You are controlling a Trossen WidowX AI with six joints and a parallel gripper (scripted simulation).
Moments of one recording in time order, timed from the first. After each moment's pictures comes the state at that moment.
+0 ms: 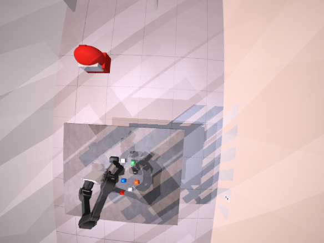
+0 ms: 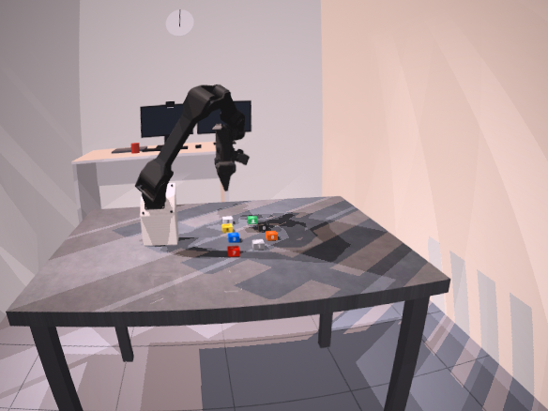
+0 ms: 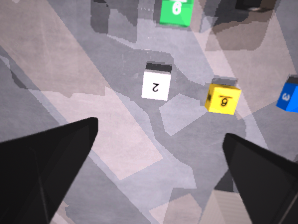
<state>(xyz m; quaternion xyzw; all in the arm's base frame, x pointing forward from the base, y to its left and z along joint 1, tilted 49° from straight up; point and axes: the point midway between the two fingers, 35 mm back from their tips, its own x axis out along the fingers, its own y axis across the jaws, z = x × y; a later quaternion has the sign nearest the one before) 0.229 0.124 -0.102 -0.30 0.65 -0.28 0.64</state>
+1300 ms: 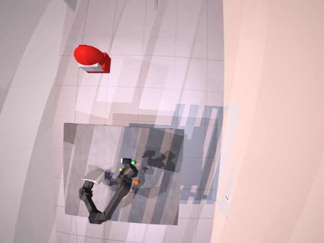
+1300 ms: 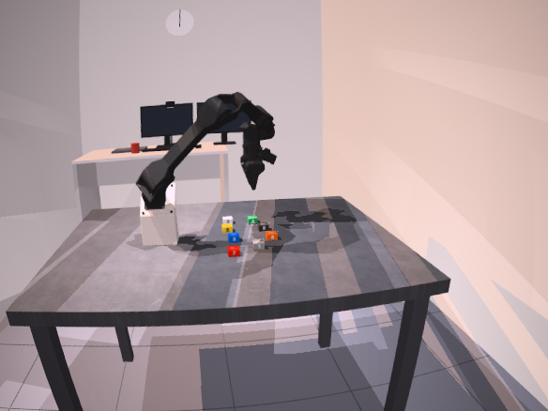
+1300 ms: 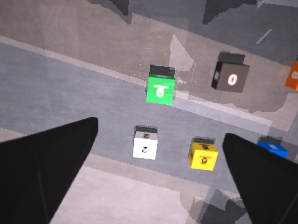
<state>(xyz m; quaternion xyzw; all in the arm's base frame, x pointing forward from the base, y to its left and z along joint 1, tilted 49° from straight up) 0.321 0.122 -0.098 -0.30 0.65 -0.28 0.64</state>
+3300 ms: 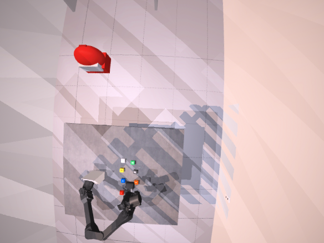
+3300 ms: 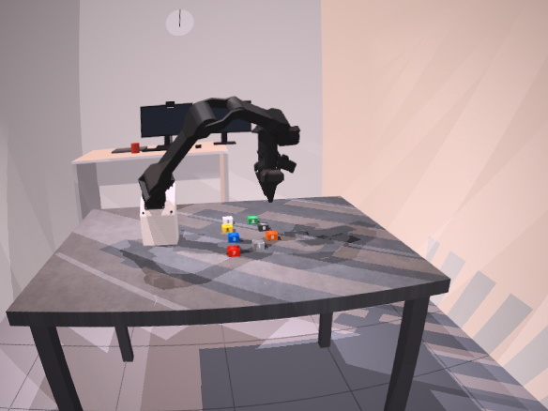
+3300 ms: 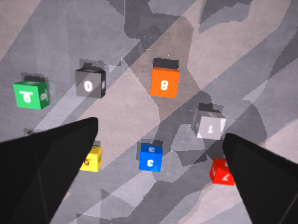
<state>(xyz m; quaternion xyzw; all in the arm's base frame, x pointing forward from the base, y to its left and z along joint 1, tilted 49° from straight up) 0.353 0.008 0.031 -0.30 0.64 -0.29 0.64</state>
